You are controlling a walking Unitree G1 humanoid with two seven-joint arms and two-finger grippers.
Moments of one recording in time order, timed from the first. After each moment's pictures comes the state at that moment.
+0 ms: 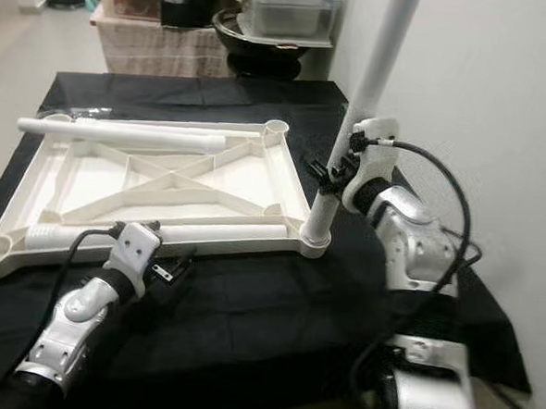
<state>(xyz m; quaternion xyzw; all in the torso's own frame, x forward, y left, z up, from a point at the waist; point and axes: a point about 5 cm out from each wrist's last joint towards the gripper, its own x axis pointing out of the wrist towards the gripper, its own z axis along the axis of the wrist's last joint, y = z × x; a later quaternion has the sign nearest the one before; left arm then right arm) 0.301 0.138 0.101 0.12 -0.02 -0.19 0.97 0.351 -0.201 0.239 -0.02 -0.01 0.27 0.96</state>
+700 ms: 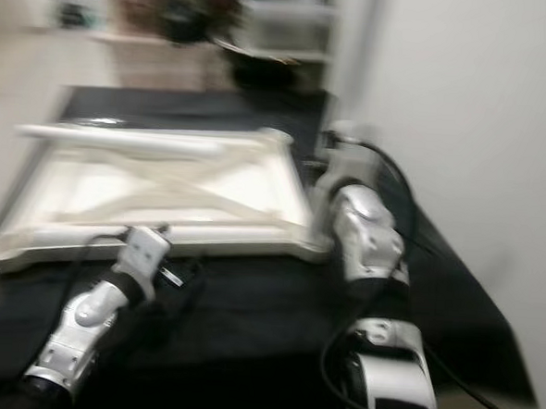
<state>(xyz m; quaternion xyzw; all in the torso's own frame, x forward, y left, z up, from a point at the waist) 0.299 0.138 0.100 0.13 -0.02 -0.20 0.97 0.364 -0.204 0.194 0.06 0.03 -0.14 0.99</state>
